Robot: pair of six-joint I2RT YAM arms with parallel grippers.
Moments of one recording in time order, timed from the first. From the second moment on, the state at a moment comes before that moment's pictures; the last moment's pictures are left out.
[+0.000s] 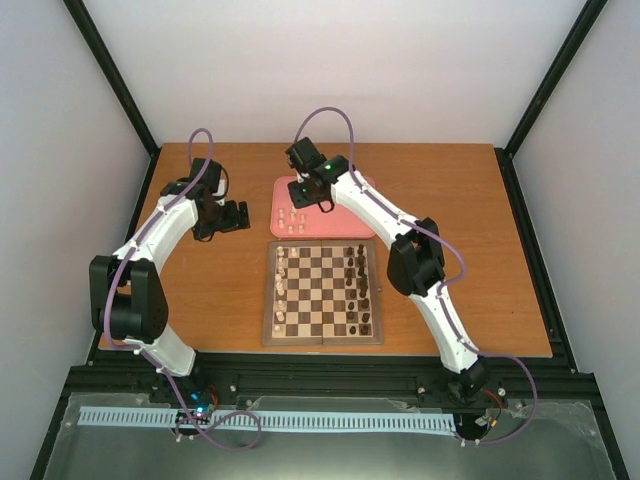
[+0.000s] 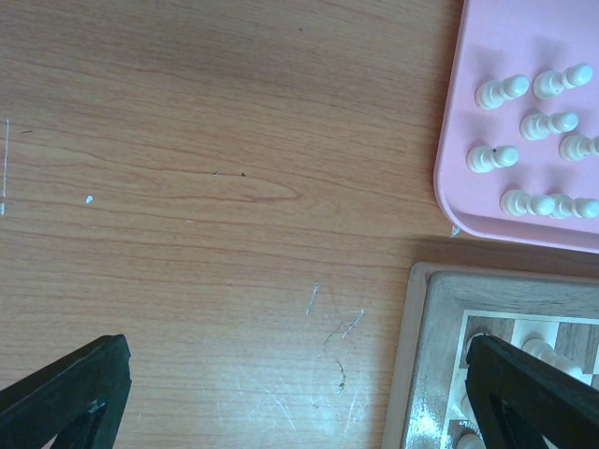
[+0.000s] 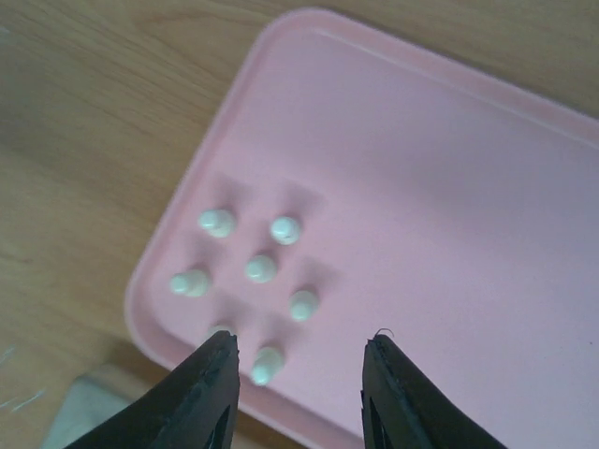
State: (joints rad) left arm -0.13 1.62 1.29 -0.85 0.06 -0.33; right arm 0.71 2.37 2.33 -0.94 0.07 0.24
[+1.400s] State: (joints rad) left arm -0.13 1.64 1.29 -0.85 0.06 -0.33; right arm 0.67 2.62 2.40 -0.90 -0.02 0.23
